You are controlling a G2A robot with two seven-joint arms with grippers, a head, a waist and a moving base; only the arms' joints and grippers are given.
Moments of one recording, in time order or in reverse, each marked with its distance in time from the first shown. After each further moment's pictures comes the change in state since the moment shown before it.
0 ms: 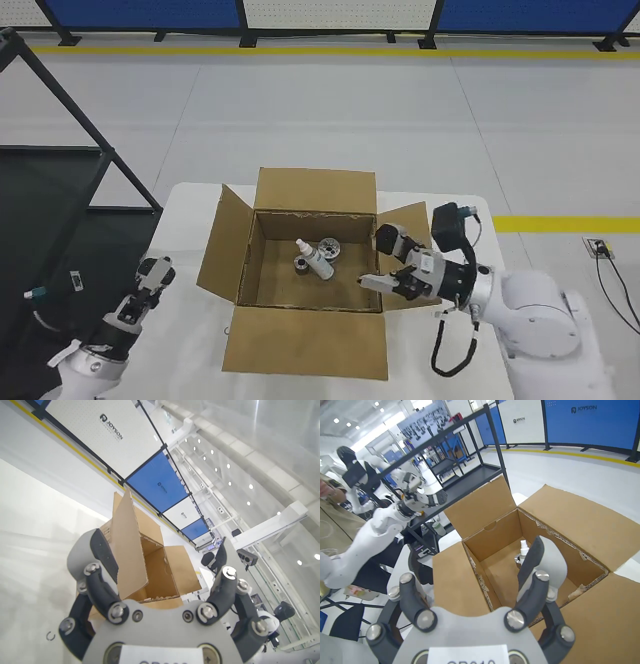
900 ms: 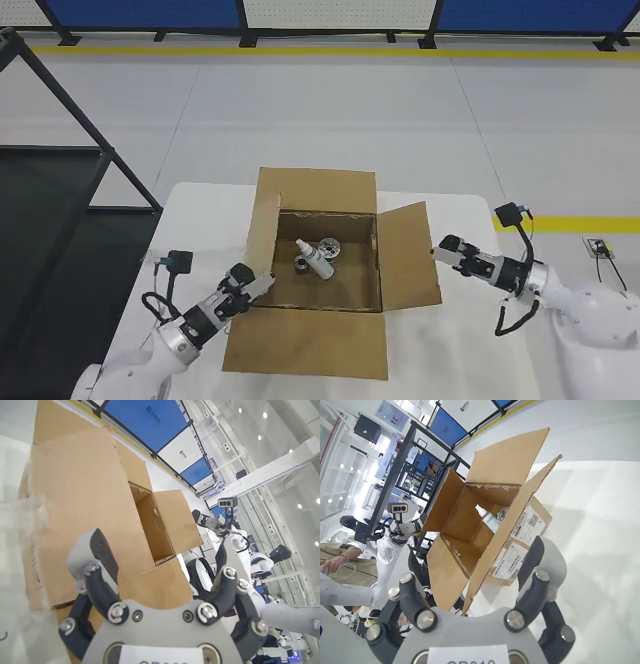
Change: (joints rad) left arm -0.163 0.021 0.292 0.042 0.150 0.088 -0.192; right arm 0.038 0.090 0.165 0.306 0.177 0.215 0.217
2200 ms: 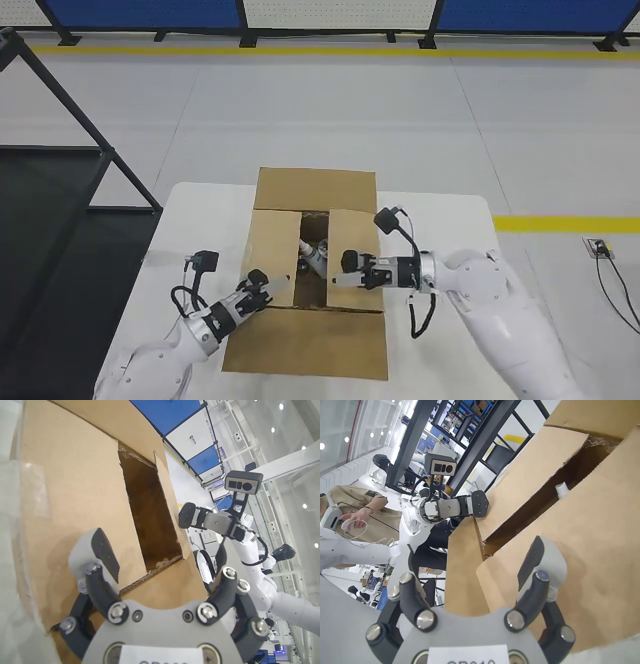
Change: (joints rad) left arm -0.068 0.018 0.102 0.145 0.009 0.009 0.025; right arm 0.291 -0.037 -0.585 0.273 0.127 -0.163 -0.109
